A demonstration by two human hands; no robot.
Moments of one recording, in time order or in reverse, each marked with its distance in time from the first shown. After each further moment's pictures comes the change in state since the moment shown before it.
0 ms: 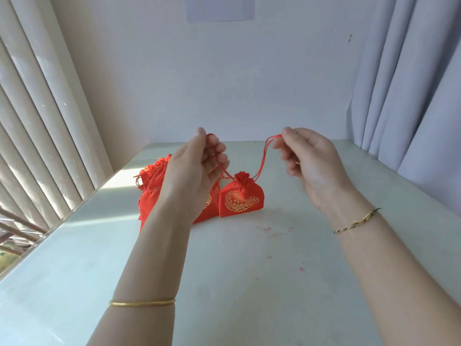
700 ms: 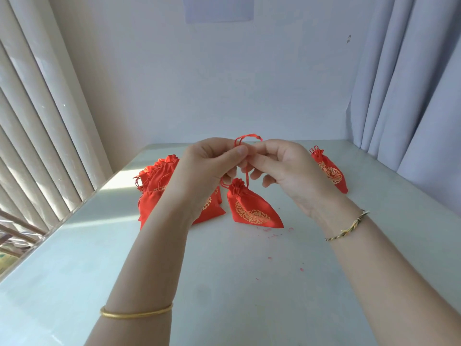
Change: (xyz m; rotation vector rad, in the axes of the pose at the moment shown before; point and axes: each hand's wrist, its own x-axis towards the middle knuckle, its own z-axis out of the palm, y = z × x) left_hand -0.010 0.005 0.007 0.543 -0.167 0.122; right_hand -0.015 -0.005 0.018 -0.192 -0.307 -0.004
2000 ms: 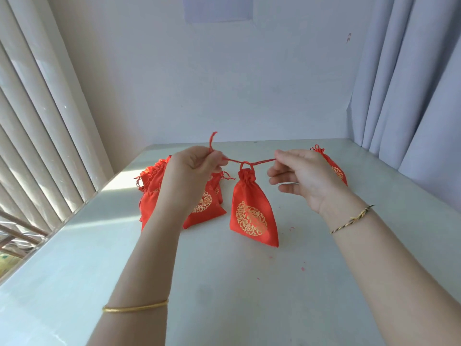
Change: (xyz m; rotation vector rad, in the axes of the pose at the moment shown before) left_hand 0.008 -0.024 -0.017 0.357 0.218 0.090; right_hand 0.011 0.028 -0.024 0.192 0.186 0.296
